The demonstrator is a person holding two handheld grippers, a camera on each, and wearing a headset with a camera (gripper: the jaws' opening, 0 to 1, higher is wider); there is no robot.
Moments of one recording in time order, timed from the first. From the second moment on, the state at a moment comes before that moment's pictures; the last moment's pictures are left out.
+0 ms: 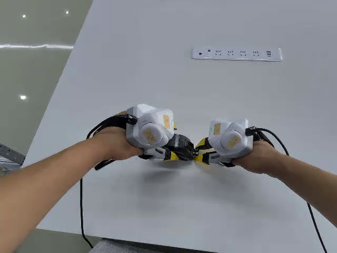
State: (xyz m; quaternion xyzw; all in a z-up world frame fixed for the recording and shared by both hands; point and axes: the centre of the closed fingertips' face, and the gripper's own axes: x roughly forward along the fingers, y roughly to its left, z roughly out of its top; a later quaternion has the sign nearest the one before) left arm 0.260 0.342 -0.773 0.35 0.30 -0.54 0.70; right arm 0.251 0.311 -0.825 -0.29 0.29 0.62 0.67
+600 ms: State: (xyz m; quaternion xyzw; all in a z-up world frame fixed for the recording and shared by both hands) left arm 0.259 0.341 -0.774 0.35 0.31 -0.54 0.70; right arm 0.251 0.312 -0.826 -0.29 0.29 0.63 0.66
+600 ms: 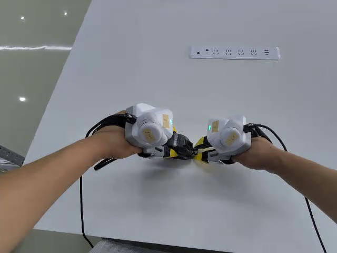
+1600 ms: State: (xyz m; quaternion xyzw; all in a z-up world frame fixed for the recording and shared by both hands) left arm 0.259 0.341 -0.775 0.36 0.32 -0.55 0.68; right arm 0.252 0.307 -0.826 -0.28 0.29 0.65 0.65
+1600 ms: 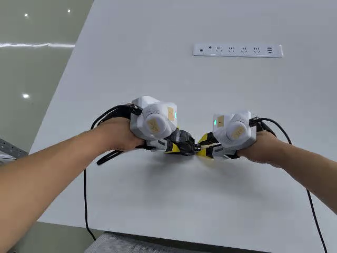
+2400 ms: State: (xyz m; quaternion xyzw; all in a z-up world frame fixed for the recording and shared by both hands) left arm 0.257 0.340 -0.775 0.36 0.32 -0.55 0.68; right arm 0.250 0.282 -0.825 -0.29 0.30 0.65 0.64
